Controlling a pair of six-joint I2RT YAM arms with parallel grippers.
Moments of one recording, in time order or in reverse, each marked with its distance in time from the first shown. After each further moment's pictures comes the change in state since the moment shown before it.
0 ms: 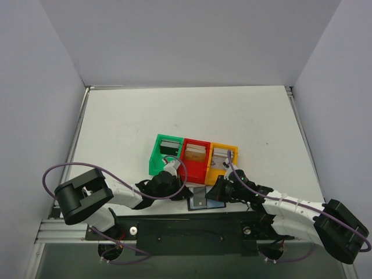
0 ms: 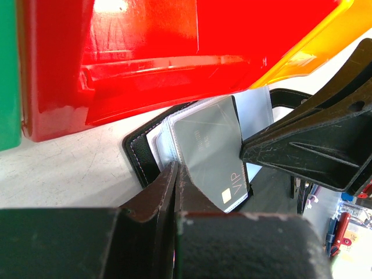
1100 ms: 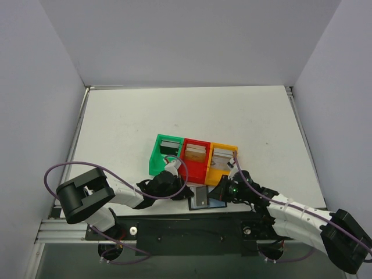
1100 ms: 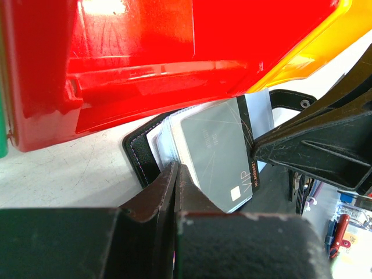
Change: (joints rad) left arm -0.005 0.015 0.013 0.000 -0.006 -0.004; right arm -0.051 -0.105 -0.034 -0.035 -0.017 0.000
